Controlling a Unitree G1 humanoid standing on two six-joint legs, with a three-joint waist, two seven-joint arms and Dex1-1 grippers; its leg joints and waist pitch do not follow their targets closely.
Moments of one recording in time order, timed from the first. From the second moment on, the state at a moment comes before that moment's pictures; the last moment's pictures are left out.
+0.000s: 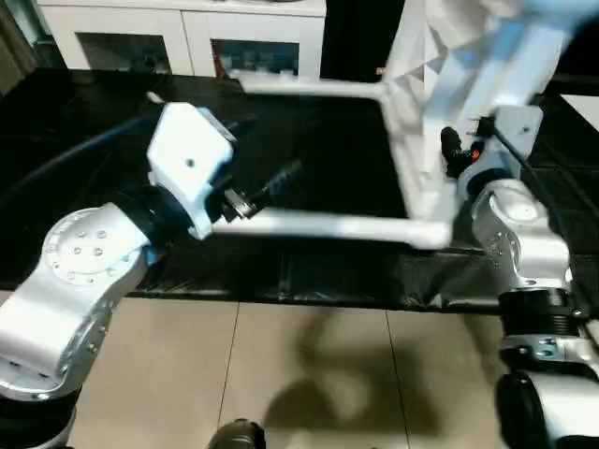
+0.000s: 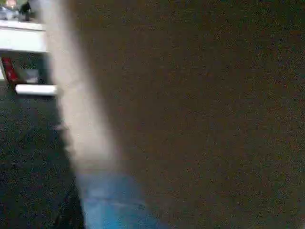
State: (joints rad) left arm -0.40 0.58 -0.08 -0.61 -0.30 0.63 -0.44; right arm -0.67 -0.31 -0.14 0.38 0.12 0.31 0.03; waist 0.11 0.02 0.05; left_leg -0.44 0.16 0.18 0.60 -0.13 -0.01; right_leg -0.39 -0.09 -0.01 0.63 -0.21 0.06
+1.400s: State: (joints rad) left arm -0.69 0.55 -0.08 -0.39 -0.04 0.47 -0.25; right arm -1.48 -0.74 0.29 0.88 -0.29 0.13 0.61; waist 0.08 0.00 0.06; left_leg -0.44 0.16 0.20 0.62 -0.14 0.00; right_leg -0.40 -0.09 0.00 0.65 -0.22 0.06
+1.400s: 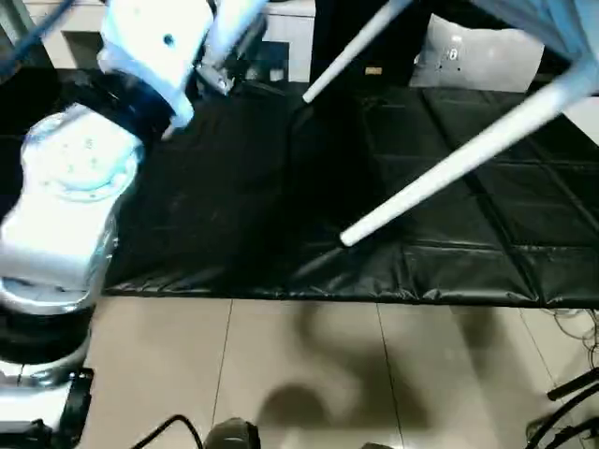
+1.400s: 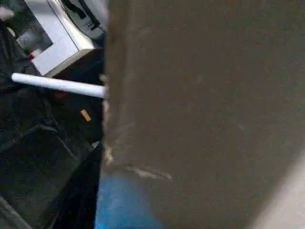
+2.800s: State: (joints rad) left arm -0.60 0.40 -0.03 -0.21 0.02 0.41 -0.20; right arm -1.56 -0.71 0.24 0.99 -0.28 -0.01 0.83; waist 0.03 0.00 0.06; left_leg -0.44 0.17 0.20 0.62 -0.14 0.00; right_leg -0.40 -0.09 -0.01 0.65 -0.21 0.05
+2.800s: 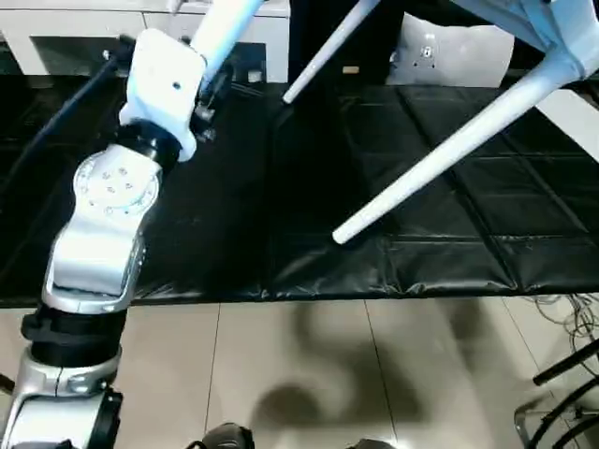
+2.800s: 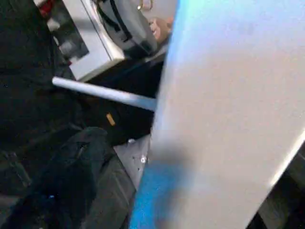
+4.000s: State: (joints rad) left arm -0.55 0.46 0.00 0.08 0.00 0.24 -0.29; right arm -0.45 -0.42 -0.43 -0.14 0.35 0.45 0.68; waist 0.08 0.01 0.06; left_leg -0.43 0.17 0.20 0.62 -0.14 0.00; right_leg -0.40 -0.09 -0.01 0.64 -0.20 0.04
